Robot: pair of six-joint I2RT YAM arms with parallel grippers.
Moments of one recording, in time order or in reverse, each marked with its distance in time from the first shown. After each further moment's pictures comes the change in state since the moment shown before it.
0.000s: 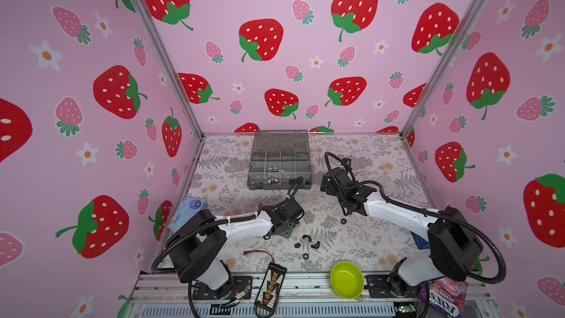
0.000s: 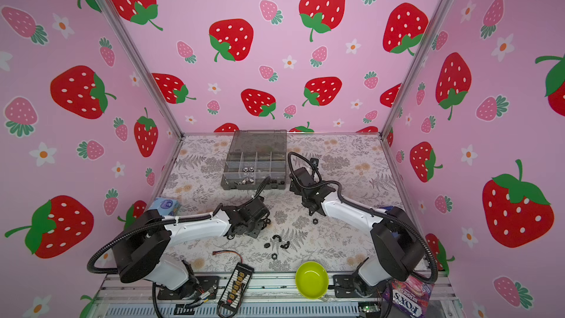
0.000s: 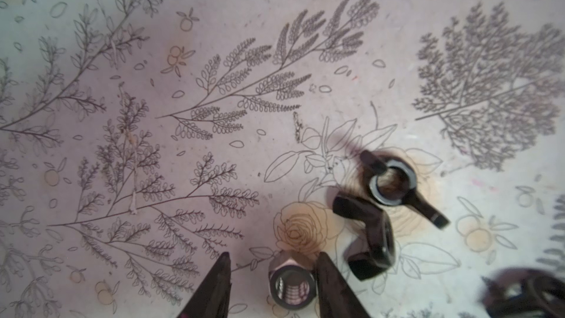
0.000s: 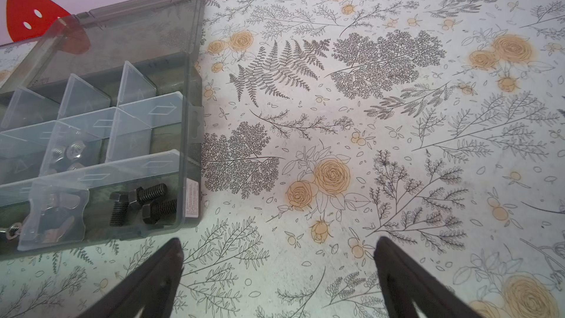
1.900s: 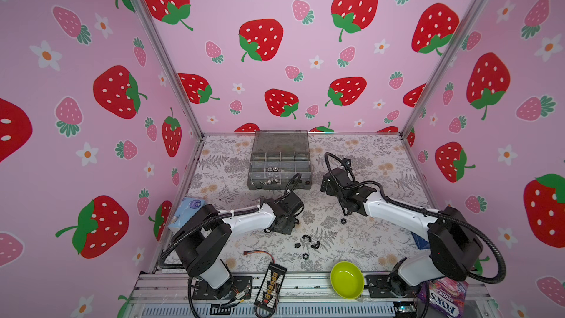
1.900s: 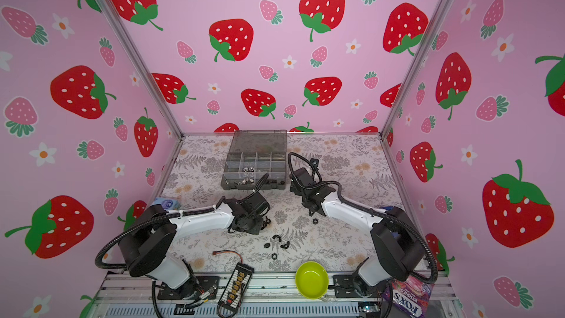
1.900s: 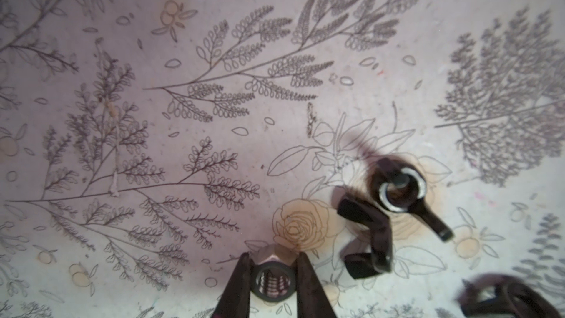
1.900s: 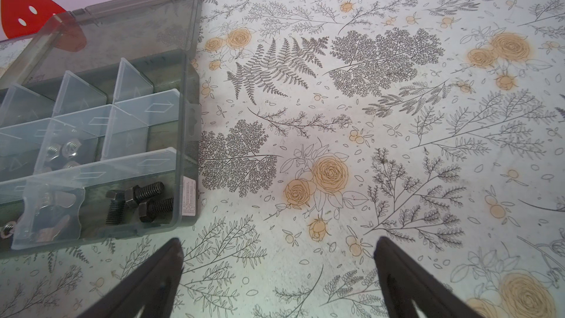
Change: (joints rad) left arm 0.059 0.056 0.088 -0.122 0.105 -0.089; right arm 0.000 -0.001 -0.005 -0.003 0.002 0.001
